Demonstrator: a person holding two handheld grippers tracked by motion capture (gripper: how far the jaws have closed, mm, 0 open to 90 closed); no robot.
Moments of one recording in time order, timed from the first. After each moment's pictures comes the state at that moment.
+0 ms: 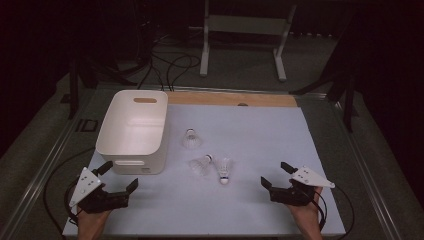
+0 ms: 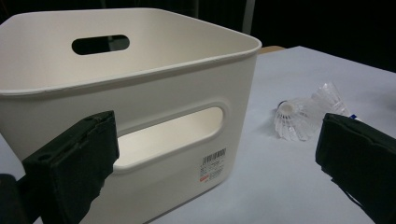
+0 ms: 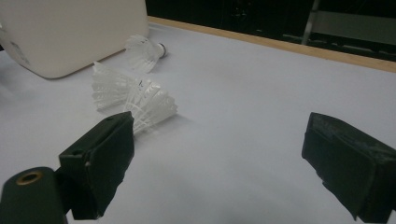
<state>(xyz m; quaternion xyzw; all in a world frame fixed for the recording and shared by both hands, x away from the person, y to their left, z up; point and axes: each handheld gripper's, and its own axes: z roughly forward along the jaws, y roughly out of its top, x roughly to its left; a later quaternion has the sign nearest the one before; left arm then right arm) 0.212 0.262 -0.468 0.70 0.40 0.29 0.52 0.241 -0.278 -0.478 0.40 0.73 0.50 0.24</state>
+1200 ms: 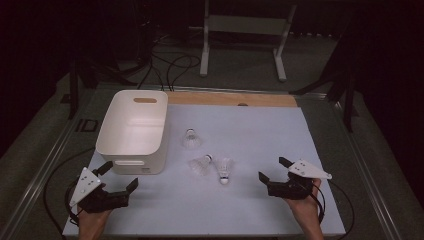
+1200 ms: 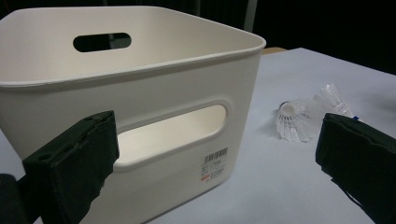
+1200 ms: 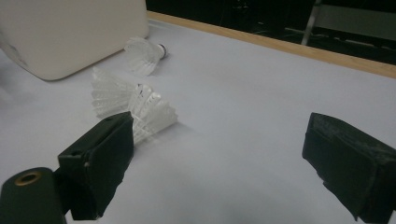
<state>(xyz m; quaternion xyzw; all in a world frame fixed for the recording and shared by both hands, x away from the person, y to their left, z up) 0.213 0.261 -0.472 0.69 0.40 0.28 0.53 0.254 -0.269 -0.460 0.39 0.75 0.48 0.23</state>
